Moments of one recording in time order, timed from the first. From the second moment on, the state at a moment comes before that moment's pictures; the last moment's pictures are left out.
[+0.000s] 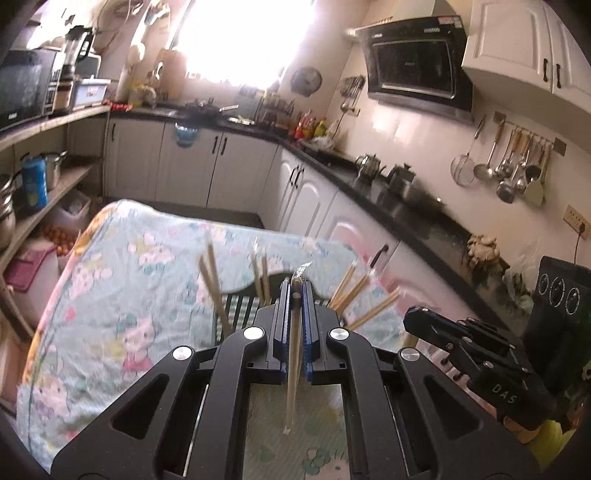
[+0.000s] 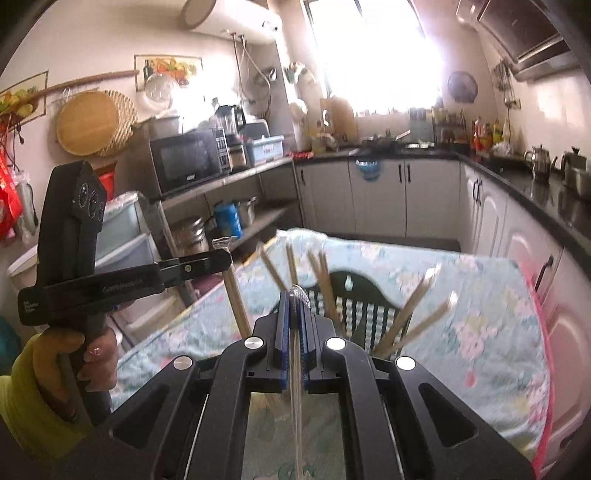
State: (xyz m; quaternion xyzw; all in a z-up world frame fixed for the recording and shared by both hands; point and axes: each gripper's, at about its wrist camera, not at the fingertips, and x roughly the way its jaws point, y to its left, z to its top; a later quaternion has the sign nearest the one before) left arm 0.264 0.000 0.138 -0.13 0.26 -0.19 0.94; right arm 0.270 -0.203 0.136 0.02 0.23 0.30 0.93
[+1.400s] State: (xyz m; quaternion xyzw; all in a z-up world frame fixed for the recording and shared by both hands) left arm 0.331 -0.034 0.130 -0.09 0.21 -0.16 0.96; right arm 0.384 -0.212 0.146 0.06 0.14 0.21 0.96
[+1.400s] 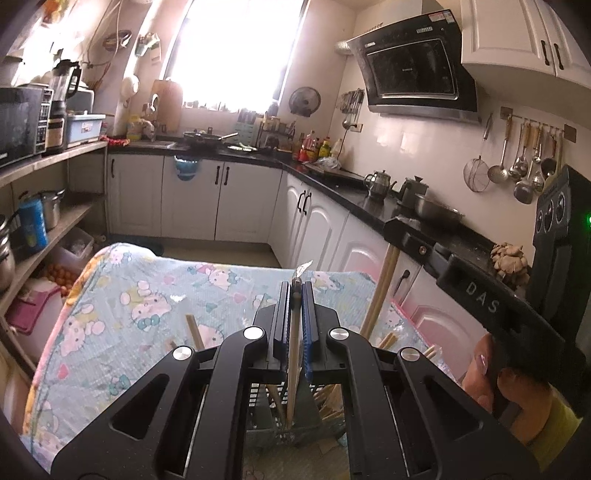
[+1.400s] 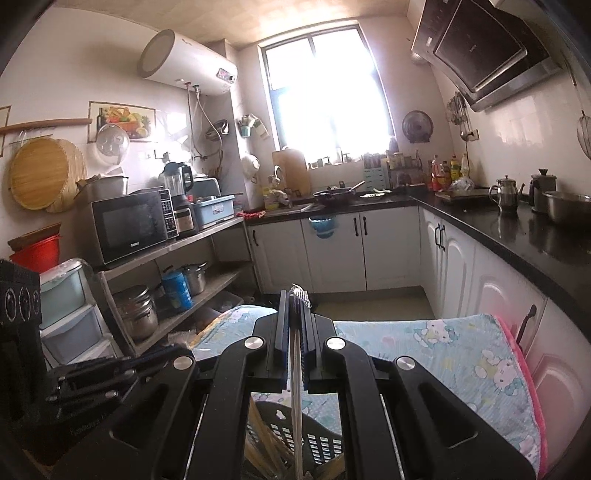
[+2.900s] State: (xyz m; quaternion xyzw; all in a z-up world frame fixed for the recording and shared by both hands) left arm 0.345 -0.023 0.080 -0.10 0.26 -0.14 0.95; right arm 0.399 -0.201 0.079 0.04 0.23 0.22 0.95
